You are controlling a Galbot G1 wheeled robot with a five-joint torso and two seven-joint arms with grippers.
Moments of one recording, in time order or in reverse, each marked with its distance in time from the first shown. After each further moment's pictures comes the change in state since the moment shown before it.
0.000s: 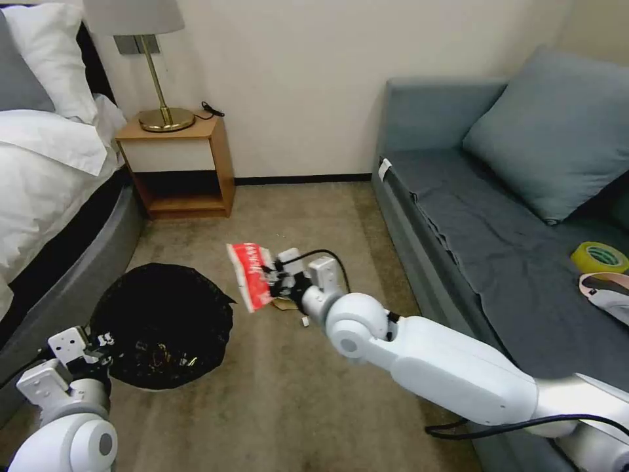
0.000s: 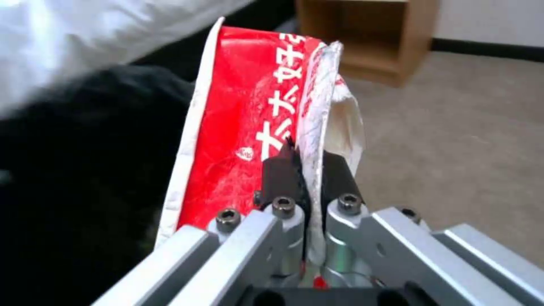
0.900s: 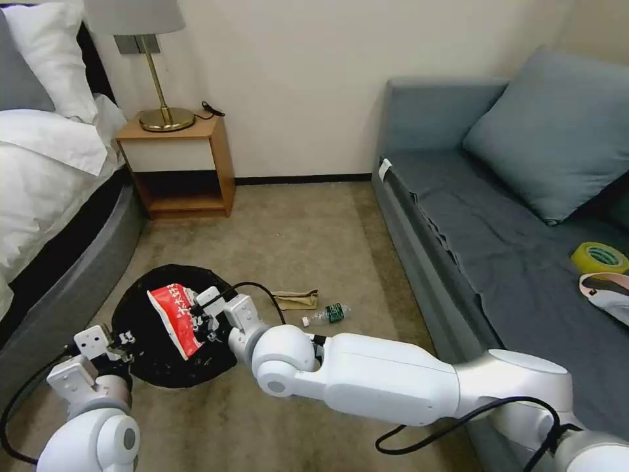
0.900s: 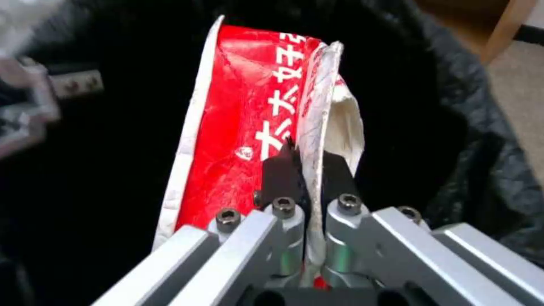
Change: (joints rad) left arm -0.009 -0.029 0.059 0.009 0.044 -0.006 -0.001; right arm 0.078 0.194 -0.250 -0.182 -0.076 0.015 0.009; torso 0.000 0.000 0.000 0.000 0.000
